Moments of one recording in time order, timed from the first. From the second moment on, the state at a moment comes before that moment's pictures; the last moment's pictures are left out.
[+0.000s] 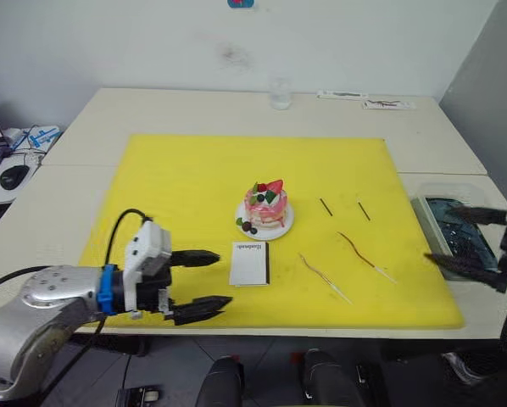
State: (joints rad) left arm 0.00 0.87 0.22 -0.66 -0.81 0.74 -0.99; right arm 0.19 -1.04 -0.62 -0.58 0.58 0.67 1.07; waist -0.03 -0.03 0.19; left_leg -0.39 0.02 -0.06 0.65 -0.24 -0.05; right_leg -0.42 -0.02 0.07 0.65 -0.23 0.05
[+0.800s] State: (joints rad) left arm -0.18 0.76 -0.04 -0.67 -0.80 0.71 -0.93; right arm 0.09 -0.97 -0.15 -0.49 0.39 0.79 0.78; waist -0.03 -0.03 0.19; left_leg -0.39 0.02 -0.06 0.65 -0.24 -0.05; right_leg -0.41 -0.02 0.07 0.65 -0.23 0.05
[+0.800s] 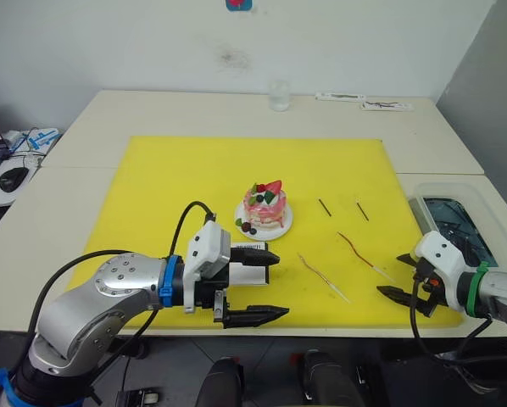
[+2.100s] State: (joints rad) left arm -0.16 0.57 0.05 -0.55 -1.11 0.95 -0.64; right arm -0.13 -0.80 -0.41 -0.62 0.90 1.08 0.74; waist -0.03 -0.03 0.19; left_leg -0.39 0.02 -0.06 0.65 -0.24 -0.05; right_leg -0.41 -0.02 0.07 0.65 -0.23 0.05
